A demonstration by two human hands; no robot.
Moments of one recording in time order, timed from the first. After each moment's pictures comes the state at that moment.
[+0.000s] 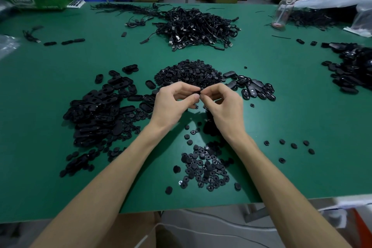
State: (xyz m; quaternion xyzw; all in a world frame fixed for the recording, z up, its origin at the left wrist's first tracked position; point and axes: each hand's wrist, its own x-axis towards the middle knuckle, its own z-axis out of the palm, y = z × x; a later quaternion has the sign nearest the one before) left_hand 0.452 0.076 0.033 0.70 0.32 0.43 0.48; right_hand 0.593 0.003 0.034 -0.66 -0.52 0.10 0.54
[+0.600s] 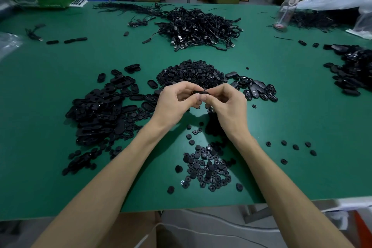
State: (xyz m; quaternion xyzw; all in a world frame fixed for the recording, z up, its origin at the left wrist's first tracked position) left_hand 0.449 0.079 0.037 0.73 0.29 0.40 0.47; right_hand 0.598 0.004 0.031 -0.63 -0.48 0.17 0.59
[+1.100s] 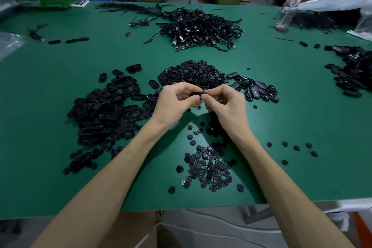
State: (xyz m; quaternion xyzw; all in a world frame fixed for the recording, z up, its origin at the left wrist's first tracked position) left_hand 0.446 0.082 0.037 0.71 0.30 0.40 0.49; right_hand 0.600 0.005 0.030 -0.61 -0.50 0.20 0.58
